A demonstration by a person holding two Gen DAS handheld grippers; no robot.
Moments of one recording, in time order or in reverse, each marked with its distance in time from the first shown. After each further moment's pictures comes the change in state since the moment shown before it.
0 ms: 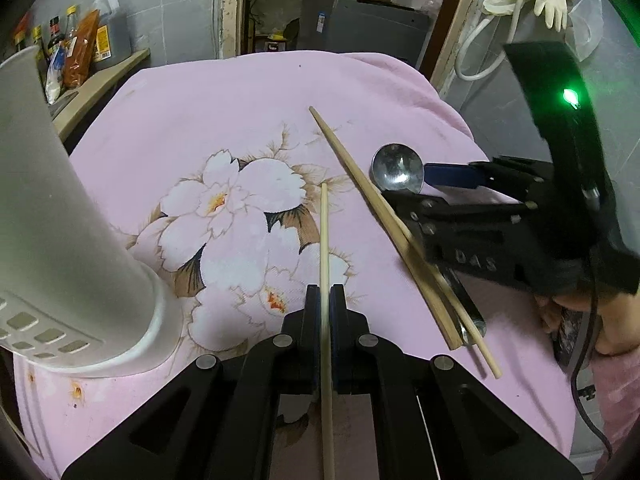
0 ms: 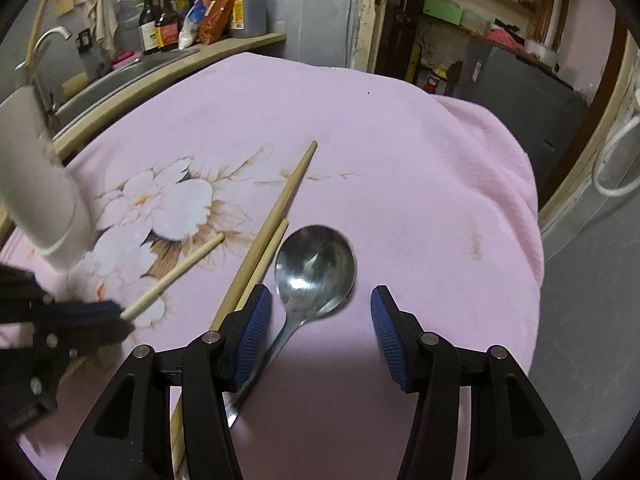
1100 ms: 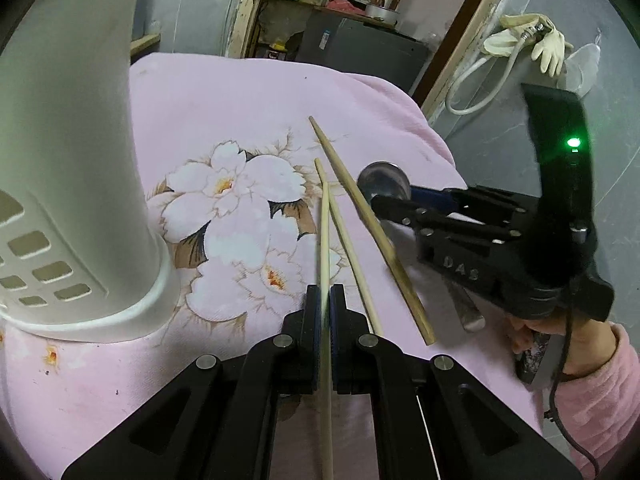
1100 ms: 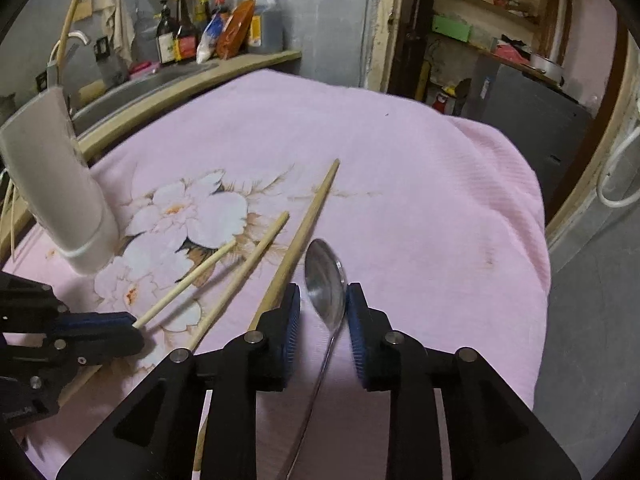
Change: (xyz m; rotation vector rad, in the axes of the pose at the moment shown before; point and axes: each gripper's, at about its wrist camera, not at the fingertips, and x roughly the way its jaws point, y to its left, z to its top) left arm -0.019 0.019 -0.010 -0.125 -0.072 -0.134; right arm -0.009 0.022 -0.003 -0.036 -0.054 0.026
